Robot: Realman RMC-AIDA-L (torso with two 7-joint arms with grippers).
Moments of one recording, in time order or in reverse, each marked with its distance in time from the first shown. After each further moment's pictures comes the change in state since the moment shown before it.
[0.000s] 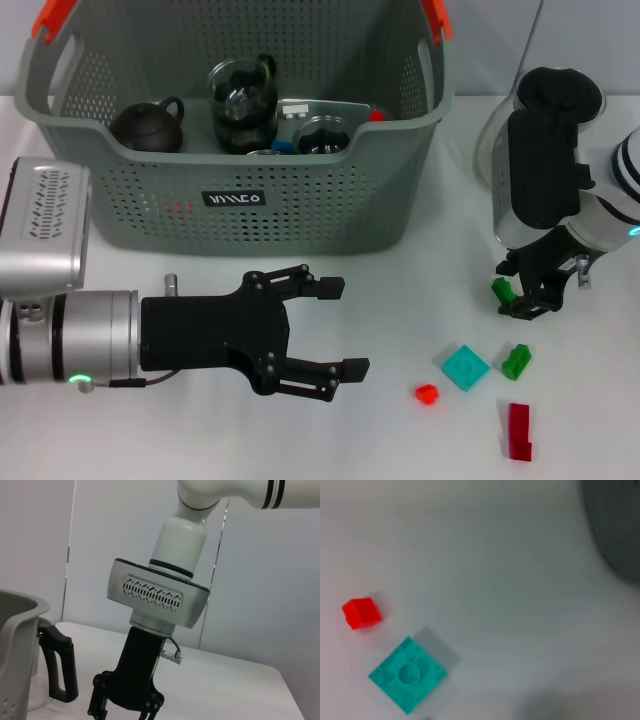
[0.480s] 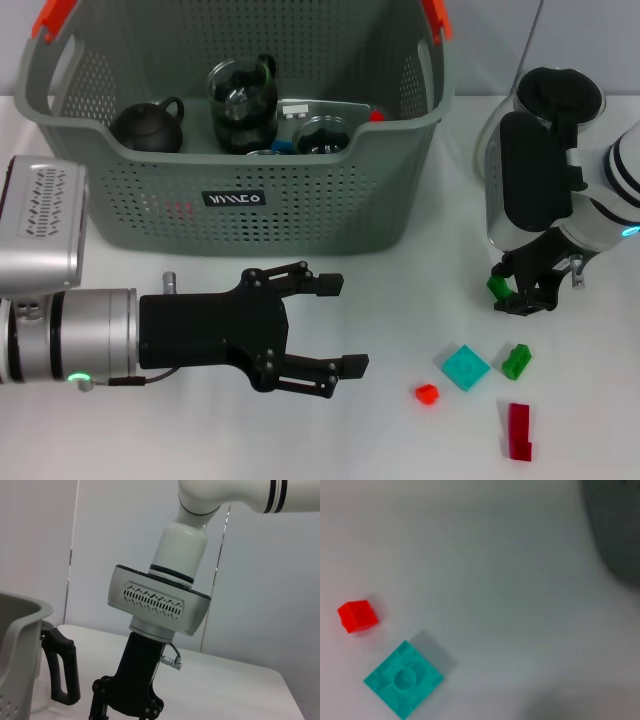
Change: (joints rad) left arm 0.001 0.001 -0.001 -0.001 -0.009 0.000 -0.001; right arm 0.011 0.003 -0.011 0.024 0.002 0.025 0.000
